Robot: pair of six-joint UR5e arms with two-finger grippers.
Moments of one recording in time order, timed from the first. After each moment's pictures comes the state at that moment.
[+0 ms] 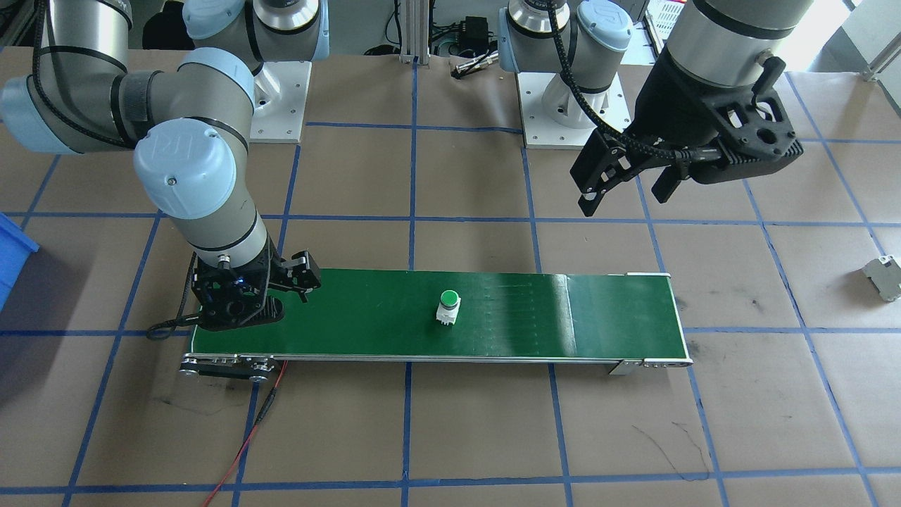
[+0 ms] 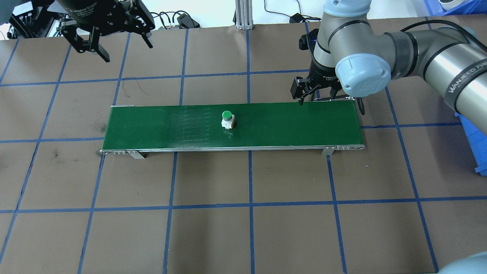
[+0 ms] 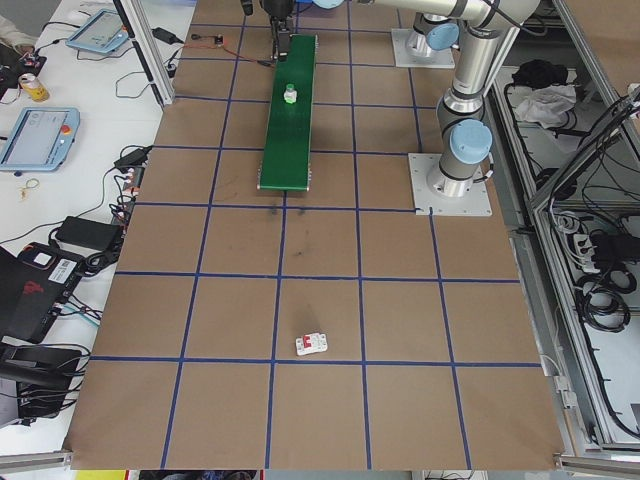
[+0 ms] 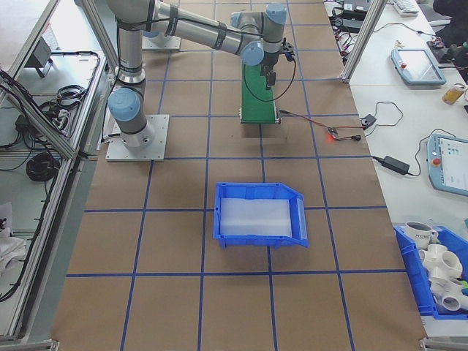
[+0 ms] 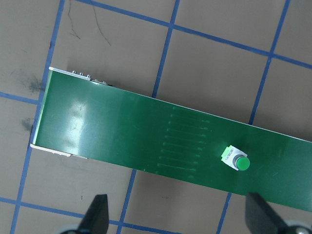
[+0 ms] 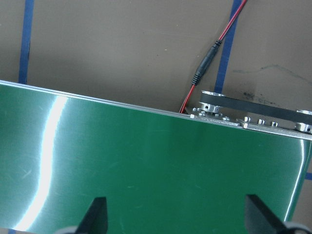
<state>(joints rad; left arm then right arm) -1.57 -1.68 -1.33 -1.63 1.51 -0.27 1.65 -1.28 1.67 -1.95 -1.58 -0.10</state>
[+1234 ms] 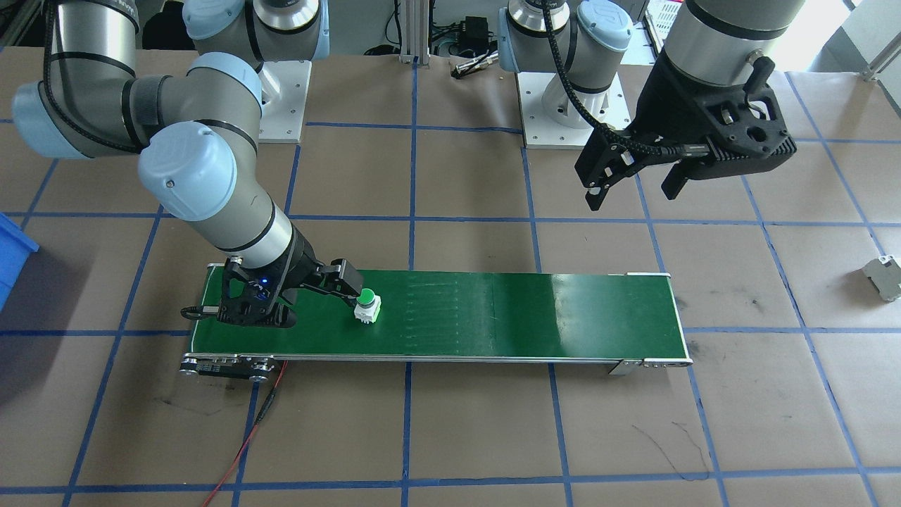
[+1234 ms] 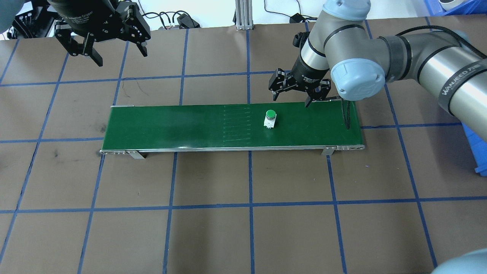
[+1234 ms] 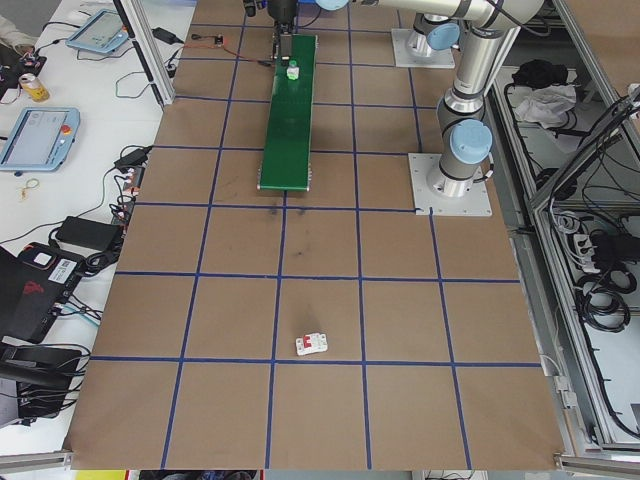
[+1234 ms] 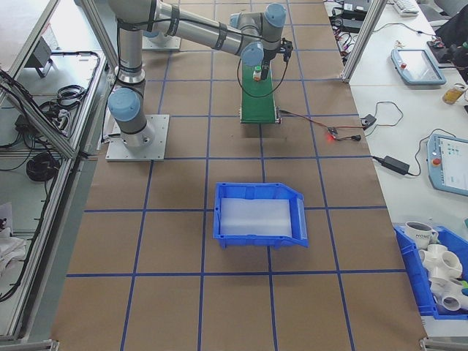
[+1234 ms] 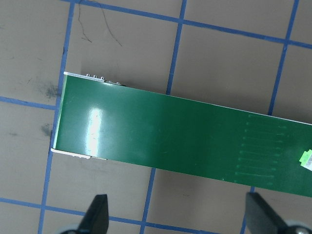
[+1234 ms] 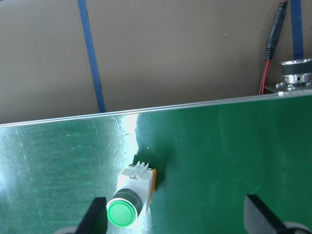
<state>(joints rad) -1.57 -1.66 -1.36 -1.63 1.57 -0.20 1.67 -1.27 1.68 -1.98 -1.34 0.24</state>
